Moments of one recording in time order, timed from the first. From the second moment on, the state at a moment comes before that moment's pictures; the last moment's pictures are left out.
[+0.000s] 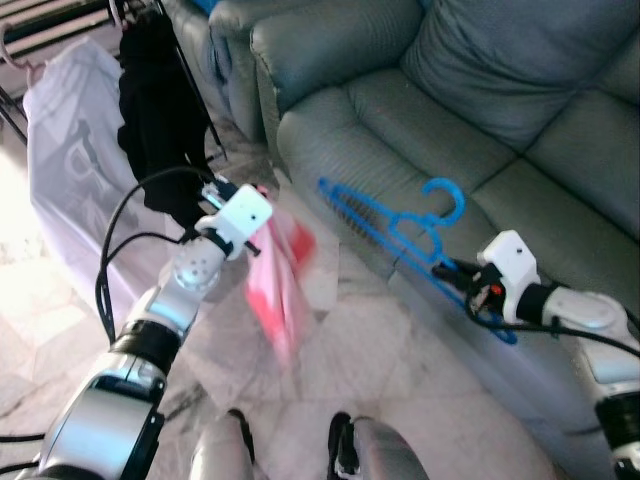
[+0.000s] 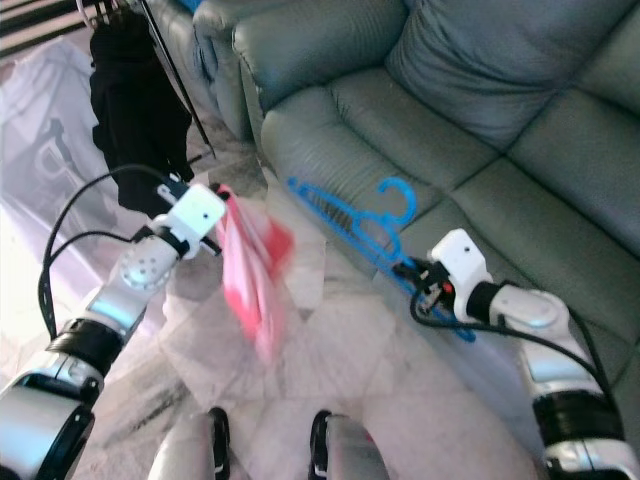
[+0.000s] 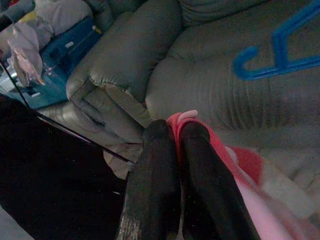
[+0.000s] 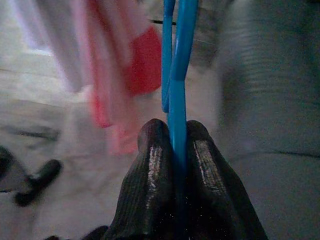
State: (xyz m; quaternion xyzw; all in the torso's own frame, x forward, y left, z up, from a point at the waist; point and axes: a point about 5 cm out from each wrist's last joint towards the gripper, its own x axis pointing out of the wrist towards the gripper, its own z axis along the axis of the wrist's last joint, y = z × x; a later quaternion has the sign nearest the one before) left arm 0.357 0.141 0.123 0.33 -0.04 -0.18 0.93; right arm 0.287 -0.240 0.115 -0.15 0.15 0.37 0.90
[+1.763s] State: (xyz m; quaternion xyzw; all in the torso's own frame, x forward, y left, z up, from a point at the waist) left arm 0.323 0.059 0.209 0.11 -0.21 -0.35 0.91; right arm 0.320 -0.229 0.088 0.06 0.19 0.22 0.95
